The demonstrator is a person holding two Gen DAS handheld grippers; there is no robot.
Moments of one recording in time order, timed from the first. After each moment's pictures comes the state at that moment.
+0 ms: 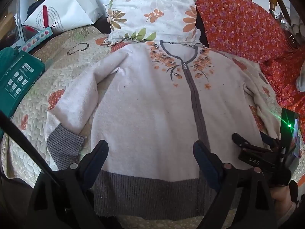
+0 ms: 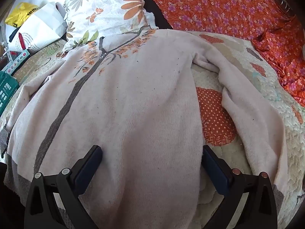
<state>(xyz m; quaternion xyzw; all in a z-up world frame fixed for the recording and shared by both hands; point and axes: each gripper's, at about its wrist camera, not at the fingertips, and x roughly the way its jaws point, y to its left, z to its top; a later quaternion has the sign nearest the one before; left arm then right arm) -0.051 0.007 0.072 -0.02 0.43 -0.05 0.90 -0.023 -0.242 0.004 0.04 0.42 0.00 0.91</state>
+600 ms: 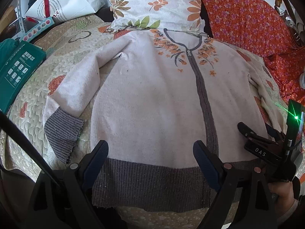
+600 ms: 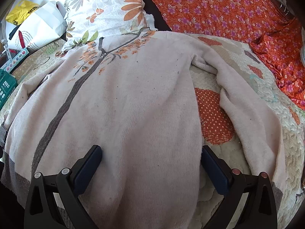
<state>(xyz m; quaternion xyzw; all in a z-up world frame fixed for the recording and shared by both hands) -0.058 0.012 0.052 -0.02 0.46 -0.04 0.89 -0.026 -0.239 0.004 0.03 0.42 -0.01 0.91</state>
